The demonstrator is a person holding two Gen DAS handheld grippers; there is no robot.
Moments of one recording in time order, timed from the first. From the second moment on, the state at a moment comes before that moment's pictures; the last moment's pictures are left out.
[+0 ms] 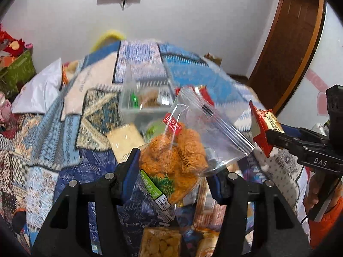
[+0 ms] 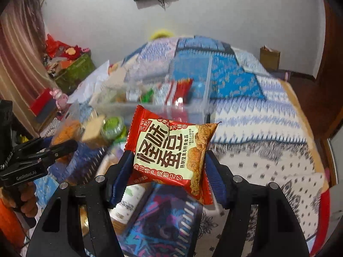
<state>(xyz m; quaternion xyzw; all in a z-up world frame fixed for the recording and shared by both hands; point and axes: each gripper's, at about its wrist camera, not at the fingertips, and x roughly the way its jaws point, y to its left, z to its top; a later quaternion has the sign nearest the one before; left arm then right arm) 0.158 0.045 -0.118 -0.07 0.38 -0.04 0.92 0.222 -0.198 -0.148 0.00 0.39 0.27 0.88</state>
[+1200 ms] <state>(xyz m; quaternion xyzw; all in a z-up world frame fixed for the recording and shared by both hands) 0.306 0.055 -0.141 -0.05 0.38 -0.01 0.92 0.330 -0.121 -0.165 -0.04 0.40 0.27 0.88</state>
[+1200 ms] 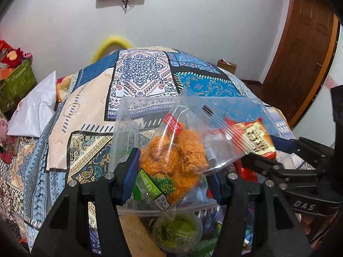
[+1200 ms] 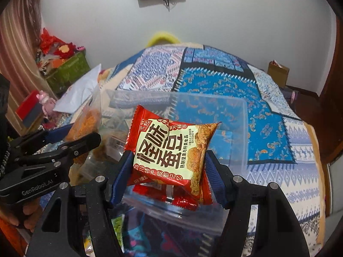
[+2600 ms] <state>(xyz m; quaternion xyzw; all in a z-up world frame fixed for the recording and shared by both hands) 0.157 0.074 -0.106 -0.07 0.39 0.01 0.92 0.216 -0.154 -0.128 -0.07 0.38 0.26 0.89</state>
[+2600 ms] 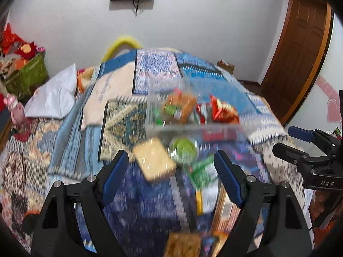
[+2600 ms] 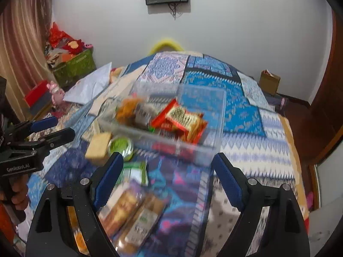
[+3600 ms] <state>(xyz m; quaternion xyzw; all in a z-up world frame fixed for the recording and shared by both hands) 0.086 0.054 -0.217 -0.07 0.51 -0.02 0.86 0.190 -0.154 -0.220 -0.04 0.48 0.25 0.84</state>
